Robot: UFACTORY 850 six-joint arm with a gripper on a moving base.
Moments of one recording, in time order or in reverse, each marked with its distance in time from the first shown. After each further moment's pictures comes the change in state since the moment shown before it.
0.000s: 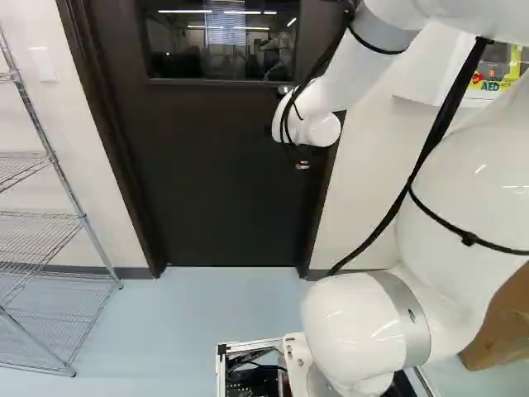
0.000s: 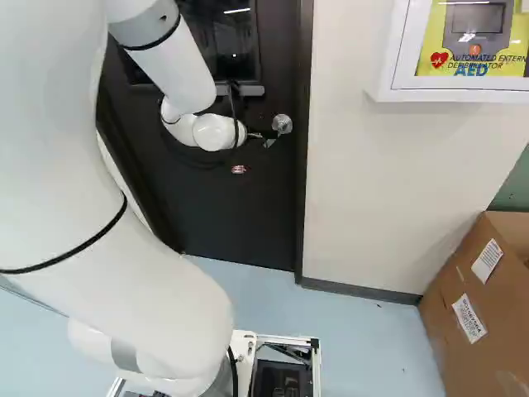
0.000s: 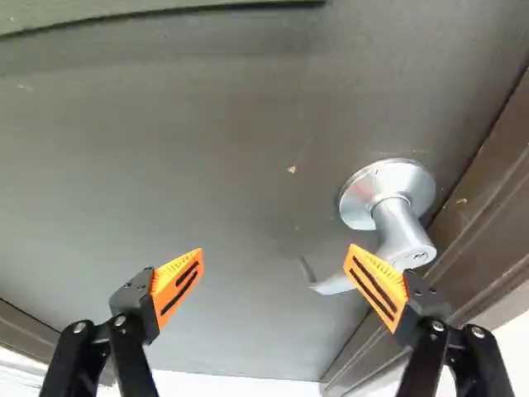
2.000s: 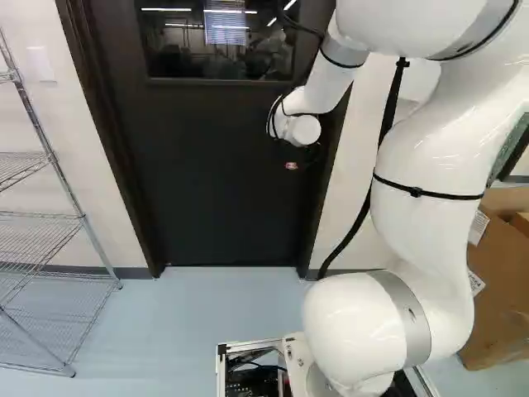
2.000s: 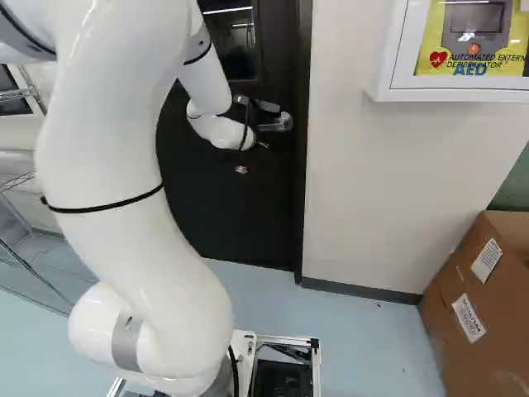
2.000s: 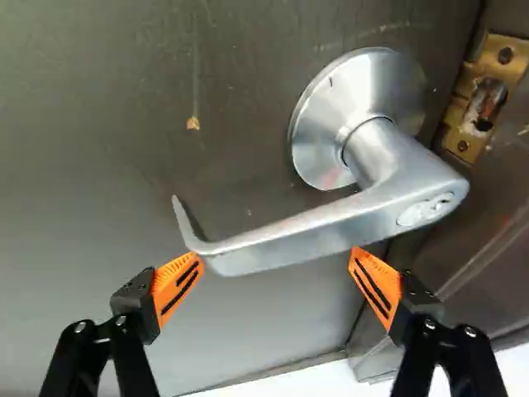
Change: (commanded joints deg) arm 0.4 -15.3 -12.4 16.3 -0.9 0.0
